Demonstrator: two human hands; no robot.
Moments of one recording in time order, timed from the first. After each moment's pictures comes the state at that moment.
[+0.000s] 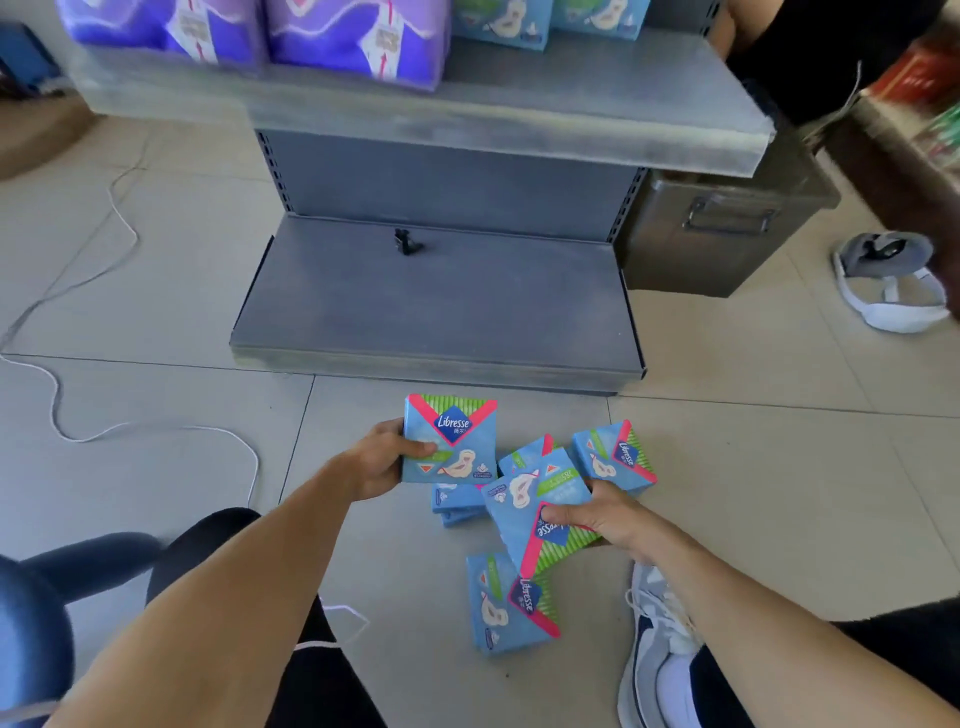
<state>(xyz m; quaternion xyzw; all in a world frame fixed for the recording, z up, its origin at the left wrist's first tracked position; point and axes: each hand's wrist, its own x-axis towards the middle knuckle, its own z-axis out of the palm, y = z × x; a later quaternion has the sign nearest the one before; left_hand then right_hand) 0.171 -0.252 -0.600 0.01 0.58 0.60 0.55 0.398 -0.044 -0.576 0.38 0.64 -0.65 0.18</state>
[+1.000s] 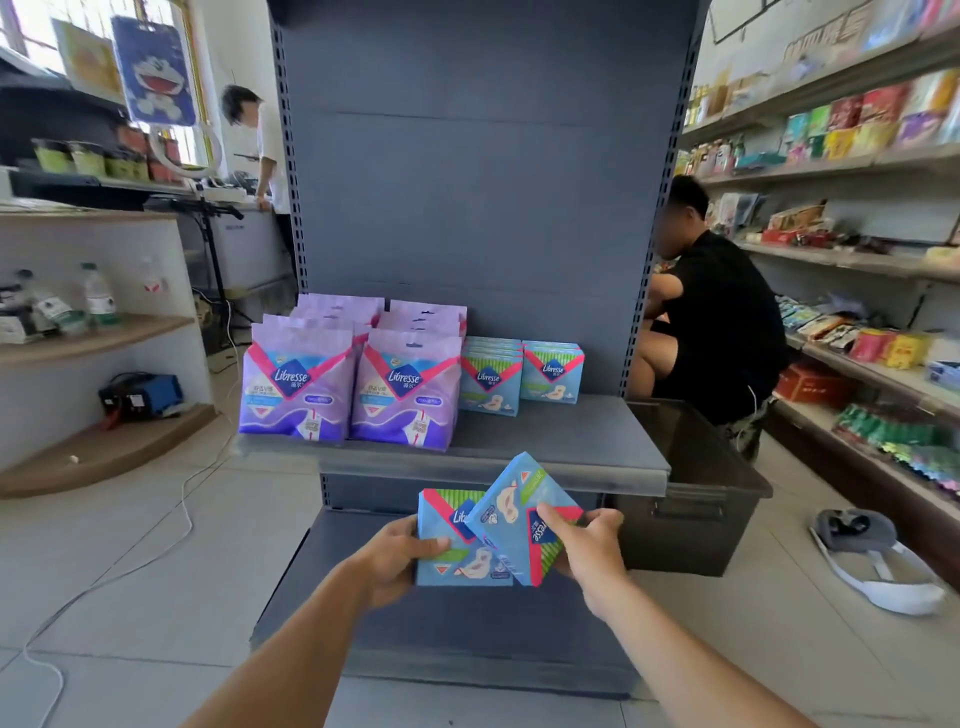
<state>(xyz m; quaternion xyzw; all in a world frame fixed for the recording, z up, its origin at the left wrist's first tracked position) 0.110 -0.203 -0.366 0.18 0.56 0.68 0.44 0.262 -0.015 -0.342 0.36 0.62 -0.65 -0.24</state>
